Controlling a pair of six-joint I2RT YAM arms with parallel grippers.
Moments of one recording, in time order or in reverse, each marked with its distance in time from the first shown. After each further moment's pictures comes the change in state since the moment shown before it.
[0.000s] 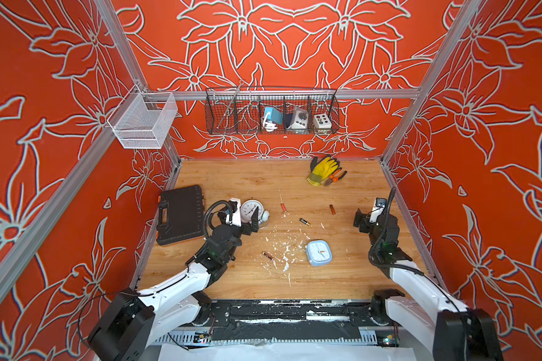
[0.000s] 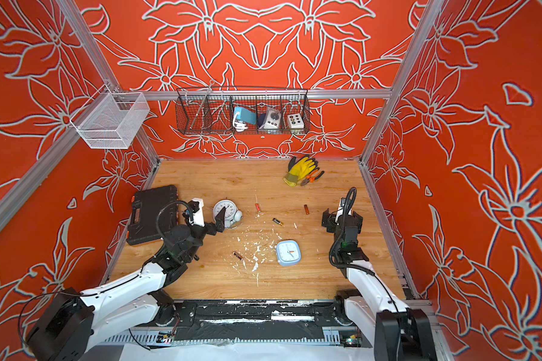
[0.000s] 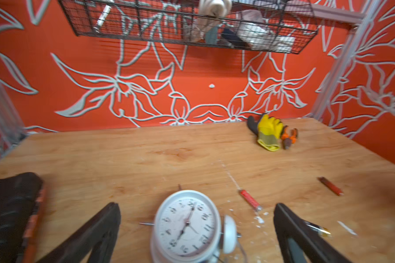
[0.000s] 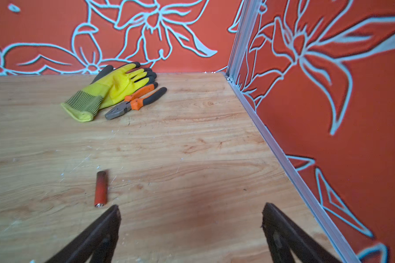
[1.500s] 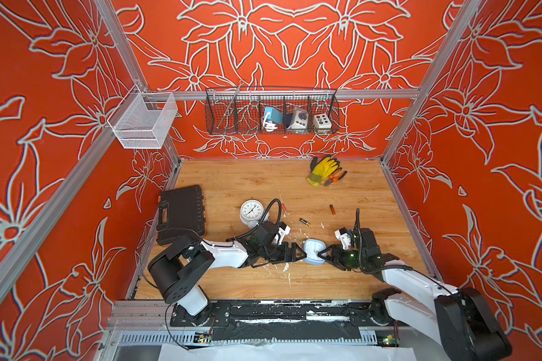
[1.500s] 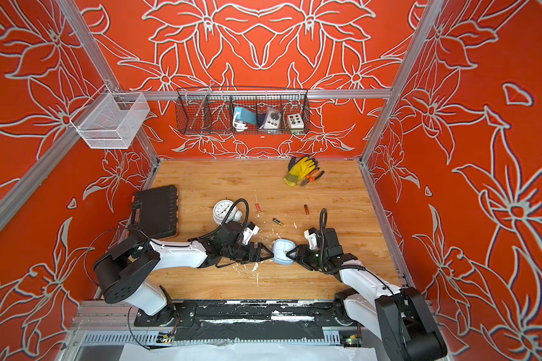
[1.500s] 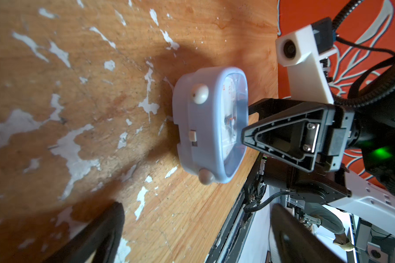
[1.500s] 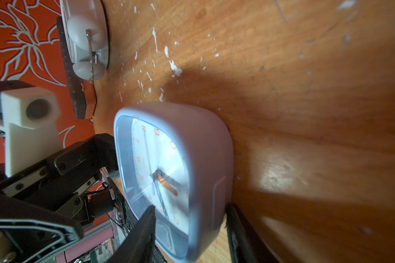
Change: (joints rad) left arm -0.219 0.598 0.280 -0.310 0.876 -0.742; right arm 0.204 0.153 -0.092 -0.307 -0.941 0.705
